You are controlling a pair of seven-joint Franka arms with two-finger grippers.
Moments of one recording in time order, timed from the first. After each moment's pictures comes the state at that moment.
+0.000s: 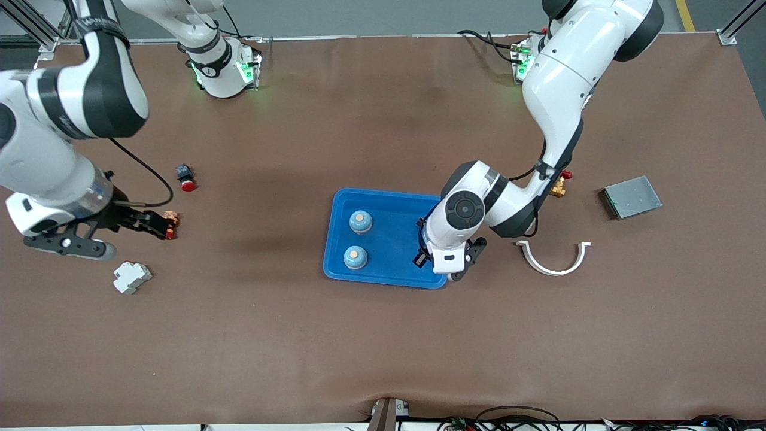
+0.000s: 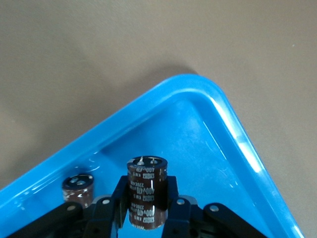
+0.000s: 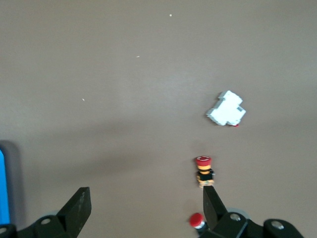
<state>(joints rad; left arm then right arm) -0.35 0.83 -0.31 -1.44 0.13 2.28 -1.52 -0.02 0.17 0.11 -1.68 -0.12 1.88 0.24</state>
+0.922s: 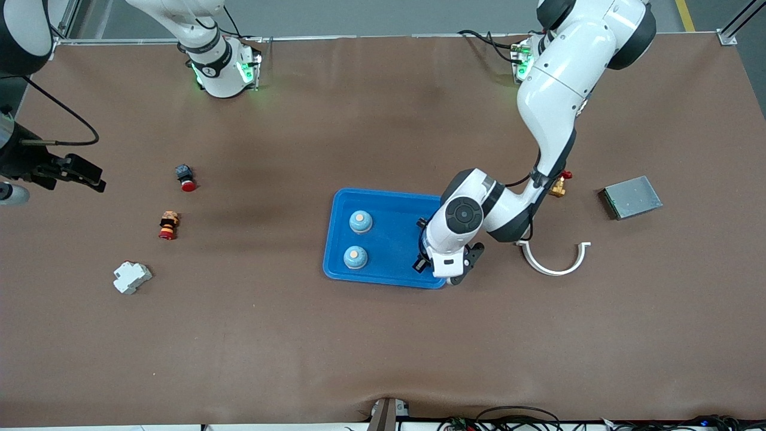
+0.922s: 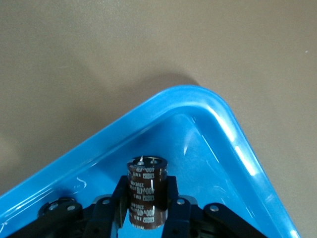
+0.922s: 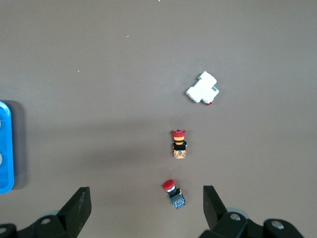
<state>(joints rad) -0.36 0.87 -0.28 -1.44 0.13 2.35 -1.52 -0.16 -0.01 0.12 -1.69 -0.01 1.70 0.01</state>
